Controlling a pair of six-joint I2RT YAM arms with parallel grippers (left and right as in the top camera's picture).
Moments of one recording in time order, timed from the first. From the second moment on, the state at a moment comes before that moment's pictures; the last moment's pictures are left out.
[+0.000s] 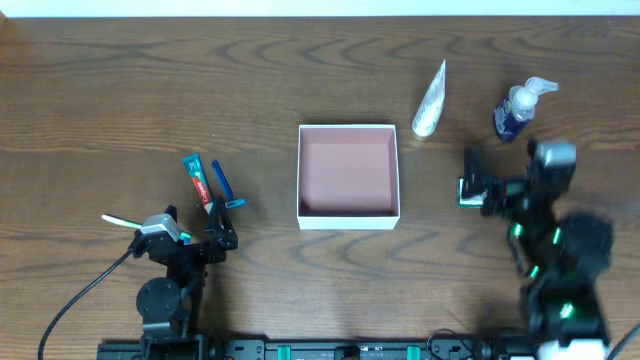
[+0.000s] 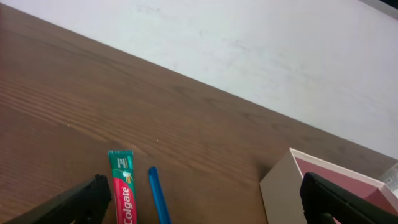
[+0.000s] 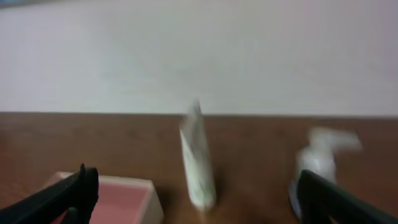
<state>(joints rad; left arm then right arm) 0.05 0.01 0.03 -0.13 0.06 -0.40 0.03 0.71 0.62 -0.06 -0.20 0.14</state>
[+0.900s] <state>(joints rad) 0.05 0.01 0.03 -0.13 0.06 -0.38 0.06 1.62 1.34 -0.31 -0.40 0.16</state>
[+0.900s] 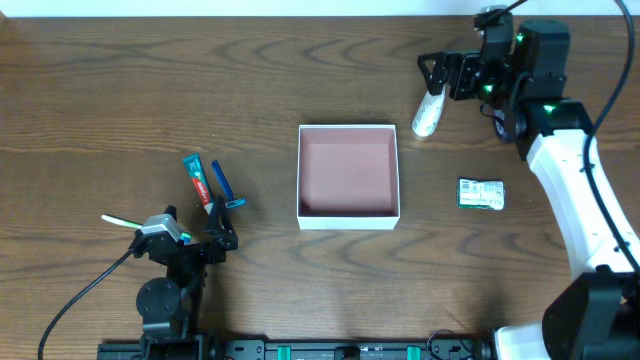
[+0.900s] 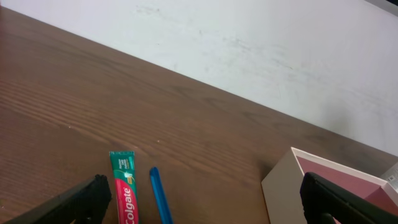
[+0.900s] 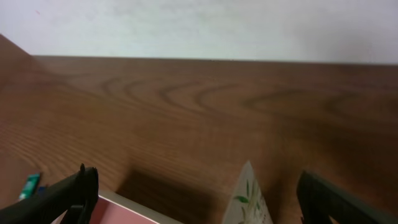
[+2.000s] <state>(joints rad) 0.05 0.01 0.03 -0.13 0.06 -0.38 0.25 1.71 1.34 -0.46 0.17 0.27</state>
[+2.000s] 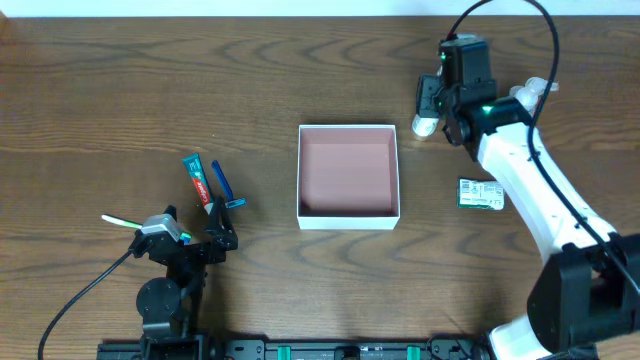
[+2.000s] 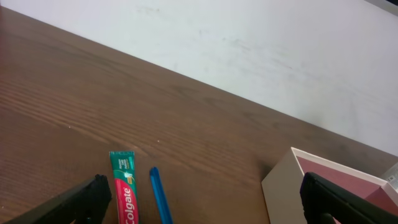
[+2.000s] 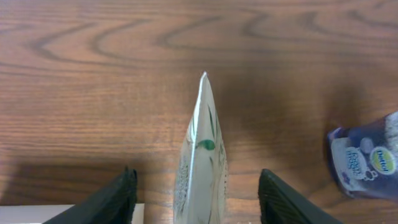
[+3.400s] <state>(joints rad) 0.05 0.01 0.03 -0.13 0.06 -0.38 0.25 1.32 1.34 -0.58 0.17 0.28</state>
